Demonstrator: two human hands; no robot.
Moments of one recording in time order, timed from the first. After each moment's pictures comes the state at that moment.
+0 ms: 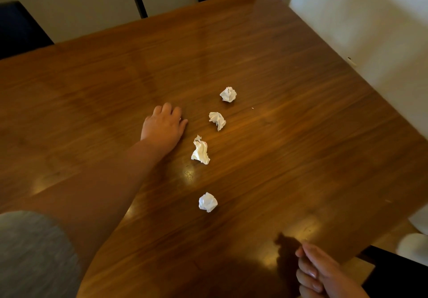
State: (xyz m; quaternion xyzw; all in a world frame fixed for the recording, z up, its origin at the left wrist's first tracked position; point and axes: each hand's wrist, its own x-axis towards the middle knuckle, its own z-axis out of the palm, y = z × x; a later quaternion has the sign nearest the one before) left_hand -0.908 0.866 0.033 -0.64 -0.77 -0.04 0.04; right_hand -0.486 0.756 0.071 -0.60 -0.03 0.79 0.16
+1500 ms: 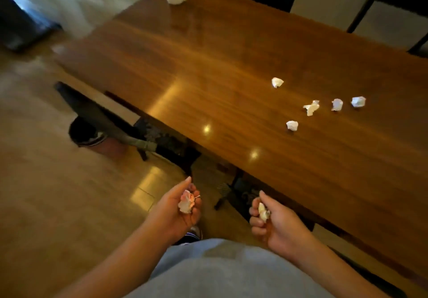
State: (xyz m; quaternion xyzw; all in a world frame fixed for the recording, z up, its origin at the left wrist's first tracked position) left_hand -0.490 0.392 0.161 0.32 -0.31 -0.81 -0.38; right_hand -0.434 0.620 0.184 -0.44 -0.34 0.79 -0.25
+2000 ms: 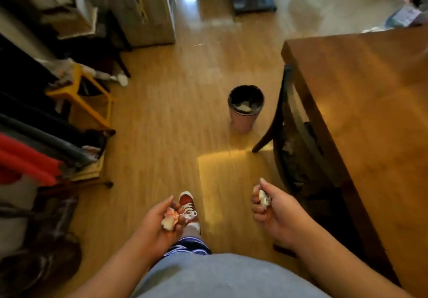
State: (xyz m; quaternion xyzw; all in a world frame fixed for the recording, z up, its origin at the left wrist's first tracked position) left_hand -0.306 0.121 0.143 0.53 -0.15 -0.83 0.03; right_hand -0.506 0.302 0.179 -0.16 -0.52 0.62 -0.57
